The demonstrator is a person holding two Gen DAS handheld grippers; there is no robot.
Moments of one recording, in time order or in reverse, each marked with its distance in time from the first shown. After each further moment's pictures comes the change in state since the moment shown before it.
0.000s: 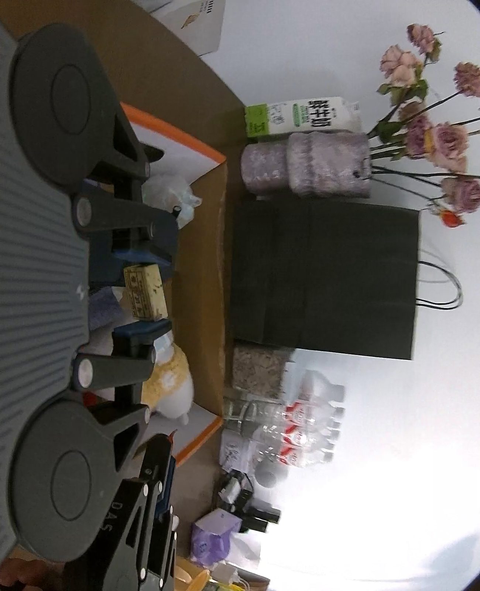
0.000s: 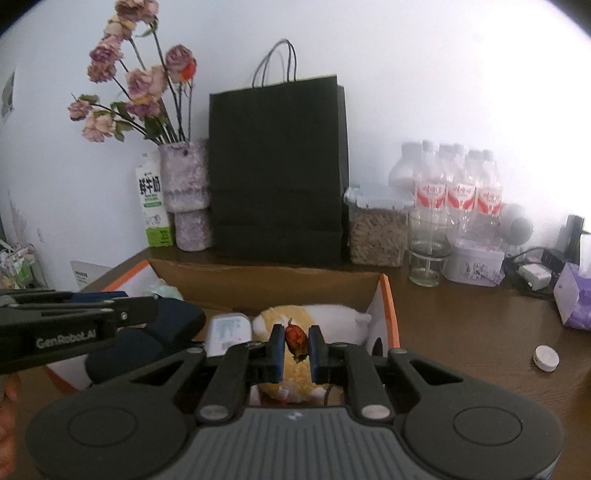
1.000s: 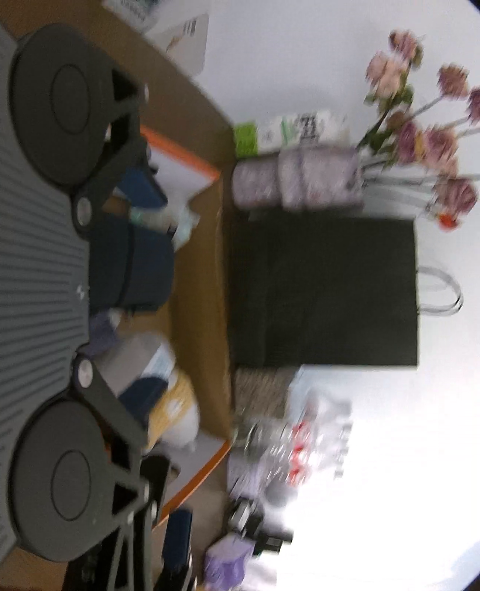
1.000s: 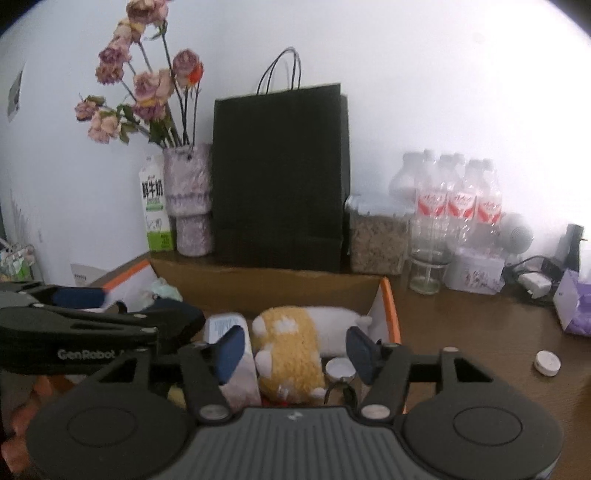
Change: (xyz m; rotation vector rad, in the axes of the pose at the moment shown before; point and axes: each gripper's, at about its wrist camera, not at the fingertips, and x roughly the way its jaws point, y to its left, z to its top) left arm 0.005 -0.004 -0.009 0.049 -0.055 0.112; right arm -0.006 0.003 -0.009 -0.018 -0.065 -0.002
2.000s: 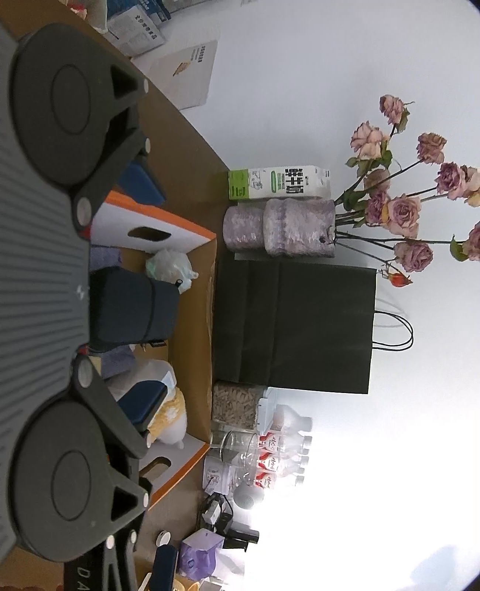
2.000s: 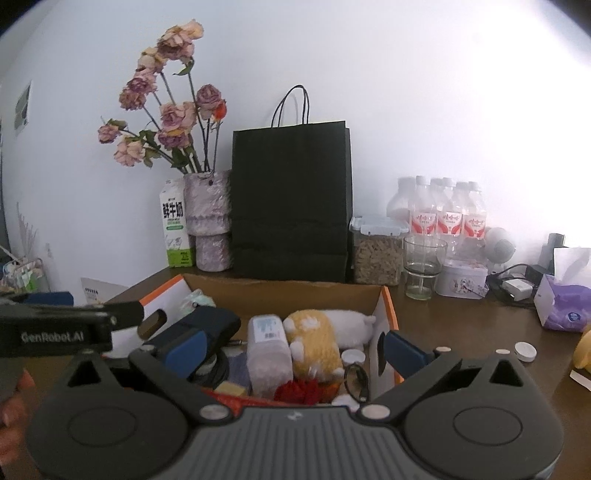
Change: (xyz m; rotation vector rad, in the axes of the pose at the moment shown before) left arm -0.092 0.037 -0.015 -0.073 -0.062 0.021; right arm -0.077 0.031 -0.010 0.000 -0.048 -0.009
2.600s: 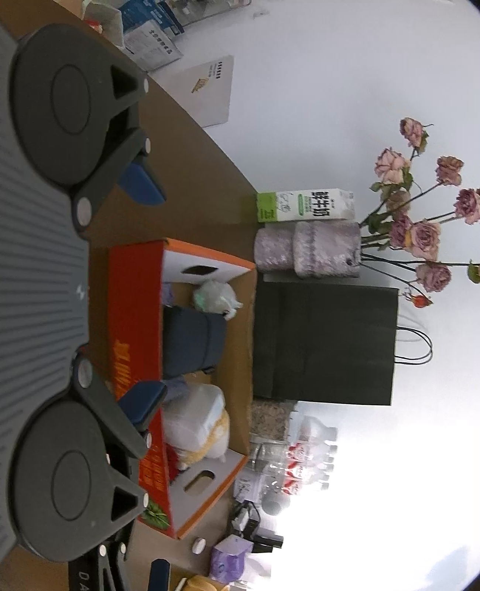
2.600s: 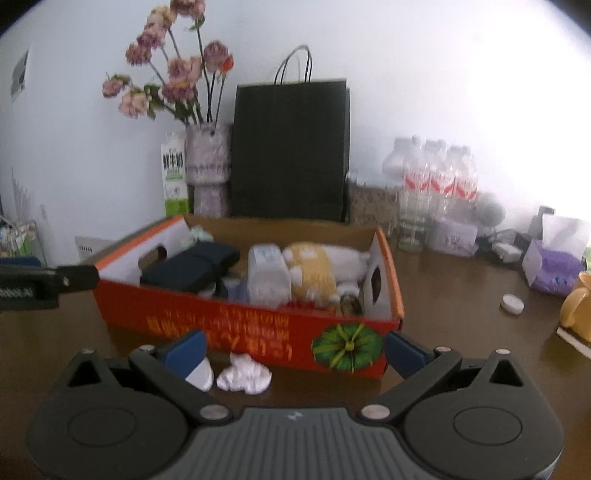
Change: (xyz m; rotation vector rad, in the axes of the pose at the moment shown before) left arm -0.026 0.029 -0.035 0.013 0.065 0.028; right arm -0.013 0.011 -0.046 -0.033 0.128 -0.034
